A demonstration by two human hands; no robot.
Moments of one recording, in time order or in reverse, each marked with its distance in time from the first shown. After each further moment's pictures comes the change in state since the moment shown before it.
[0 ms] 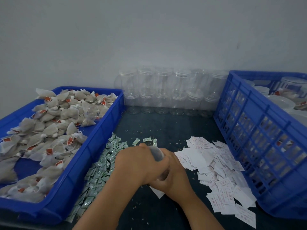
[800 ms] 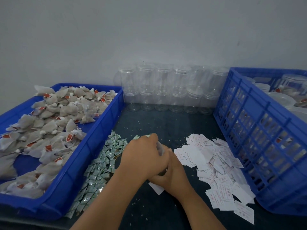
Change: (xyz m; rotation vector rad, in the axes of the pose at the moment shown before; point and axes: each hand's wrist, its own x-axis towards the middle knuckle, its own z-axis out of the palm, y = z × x) left_hand 0.008 0.007 0.010 -0.178 0.265 0.178; right_hand 0.005 0.006 0.005 0.057 -0.036 0.039
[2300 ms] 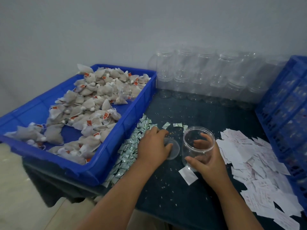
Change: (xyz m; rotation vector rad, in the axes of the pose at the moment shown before) left_hand -0.001 -0.091 0.076 -0.140 0.129 -0.141; right_hand -0.003 0.017 -0.013 0.211 0.060 0.103
